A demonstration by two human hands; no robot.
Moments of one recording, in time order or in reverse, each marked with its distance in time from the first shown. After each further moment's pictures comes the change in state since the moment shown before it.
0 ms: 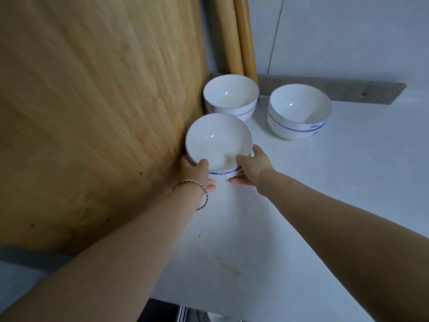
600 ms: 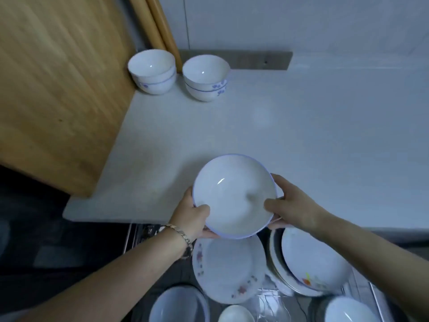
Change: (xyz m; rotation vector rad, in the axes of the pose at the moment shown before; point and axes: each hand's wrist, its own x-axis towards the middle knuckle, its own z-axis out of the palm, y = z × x) left_hand -0.242 -0.110 0.051 0.183 -0.388 -0.125; right_hand -0.231 0.110 -0.227 -0.301 -0.131 0.041
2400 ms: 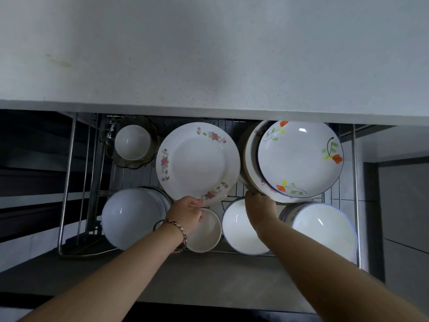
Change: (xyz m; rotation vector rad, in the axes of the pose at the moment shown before) left_hand 0.002 -0.251 0.074 0.481 0.094 -0.388; right_hand 0.034 0.324 0.082 -1.024 -0.074 0.246
